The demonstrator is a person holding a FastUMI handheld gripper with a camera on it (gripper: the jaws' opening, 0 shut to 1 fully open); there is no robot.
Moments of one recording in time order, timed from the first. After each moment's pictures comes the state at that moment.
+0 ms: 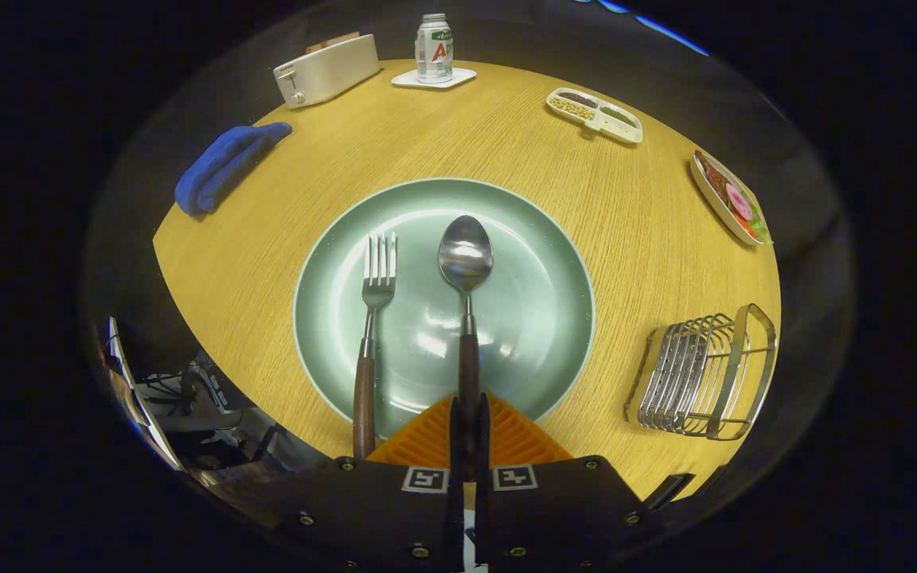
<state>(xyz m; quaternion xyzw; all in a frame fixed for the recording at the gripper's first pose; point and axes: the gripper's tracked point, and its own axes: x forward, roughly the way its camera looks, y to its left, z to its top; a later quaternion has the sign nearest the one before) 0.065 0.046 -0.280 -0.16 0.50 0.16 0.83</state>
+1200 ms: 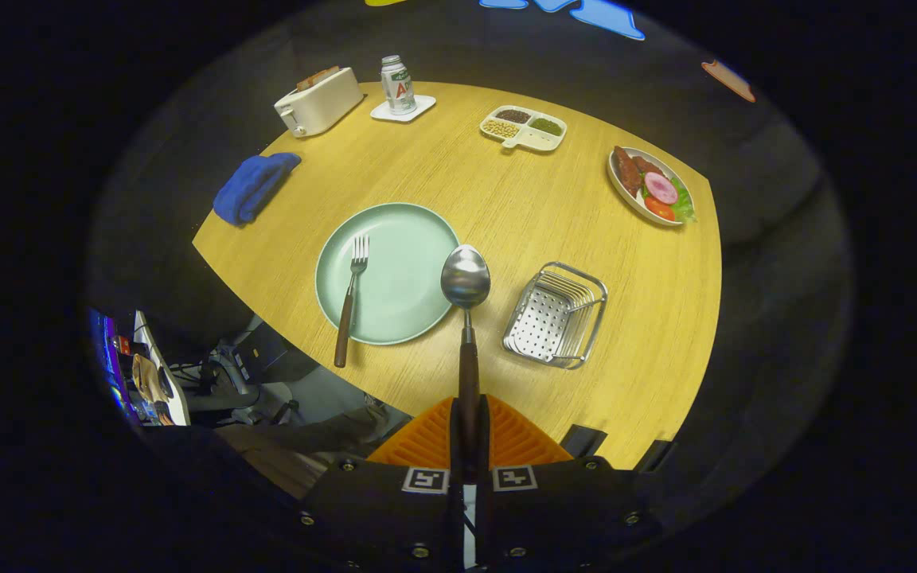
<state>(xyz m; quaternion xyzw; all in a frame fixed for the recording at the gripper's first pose) 0.012 -0.080 -0.147 -0.15 0.51 0.16 0.83</state>
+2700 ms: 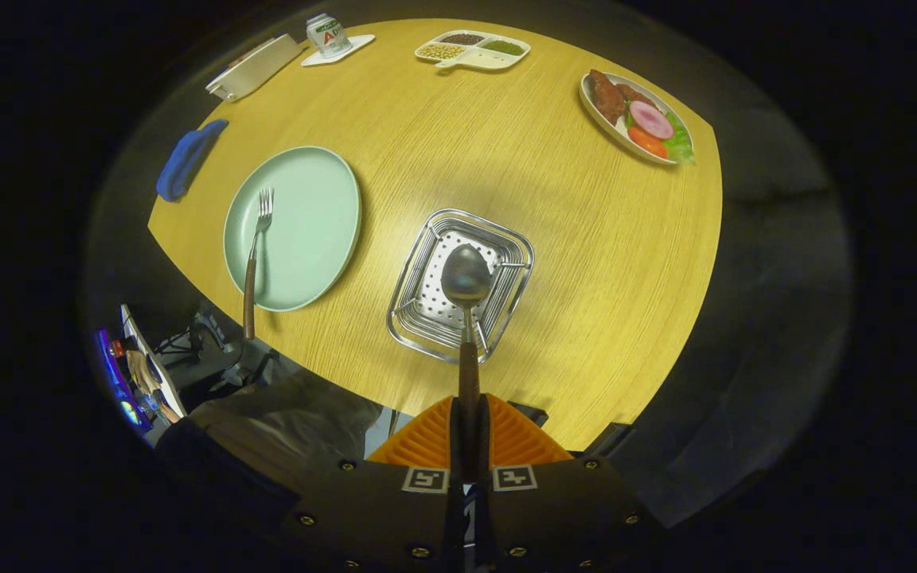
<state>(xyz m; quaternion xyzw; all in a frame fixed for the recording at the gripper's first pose) 0.060 -0.150 -0.189 -0.18 0.65 0.11 0.73</state>
